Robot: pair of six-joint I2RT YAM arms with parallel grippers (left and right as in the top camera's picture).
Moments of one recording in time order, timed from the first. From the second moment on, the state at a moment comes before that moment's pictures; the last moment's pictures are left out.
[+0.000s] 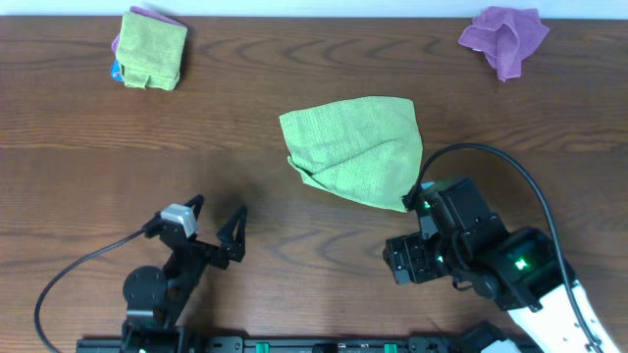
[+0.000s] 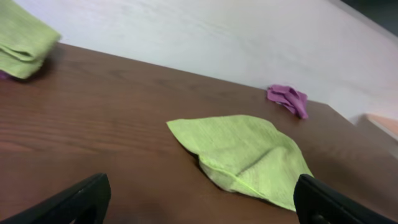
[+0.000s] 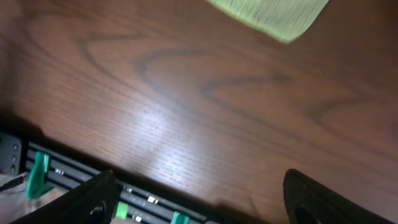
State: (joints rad) left arm -0.07 0.17 0.05 0.00 0.36 -0.35; right arm 0.54 1.00 1.00 -1.23 -0.12 0.31
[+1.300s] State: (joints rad) left arm -0.40 1.63 1.03 -0.13 0.26 -0.04; right arm 0.54 0.83 1.05 -1.22 -0.16 0.36
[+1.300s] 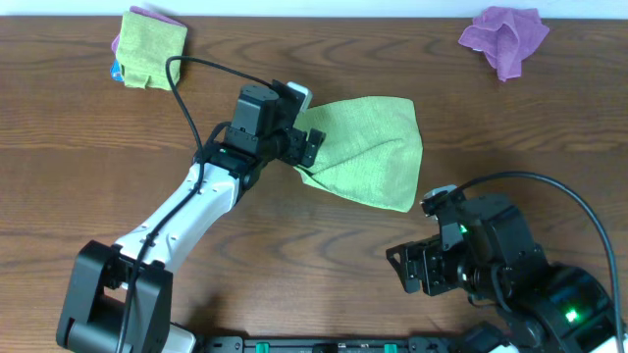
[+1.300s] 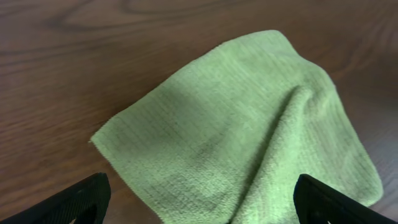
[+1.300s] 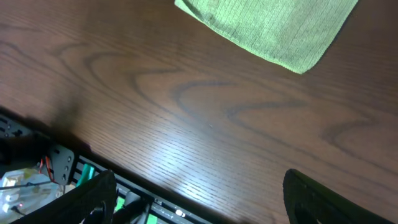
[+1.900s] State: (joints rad) left arm -0.42 1.63 1.03 -0.09 0.25 -0.04; right arm 0.54 0.83 1.05 -1.20 -0.15 0.43
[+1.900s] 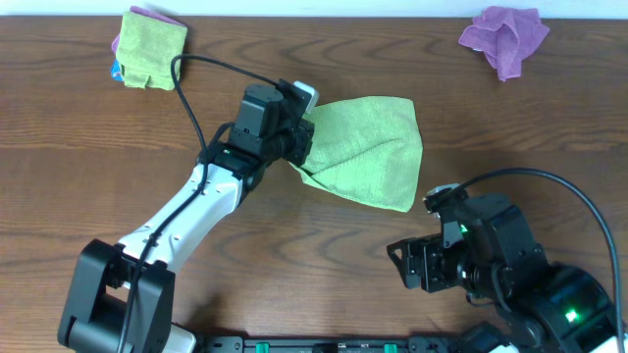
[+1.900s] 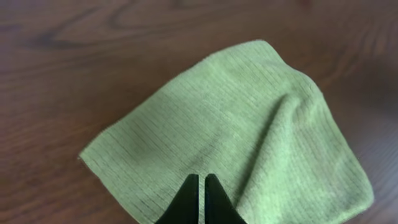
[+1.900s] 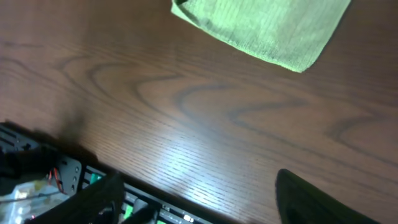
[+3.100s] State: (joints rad) left arm -0.39 2.04 1.22 -0.01 0.07 -0.09; right arm 0.54 0.91 1.05 -1.16 -0.11 0.45
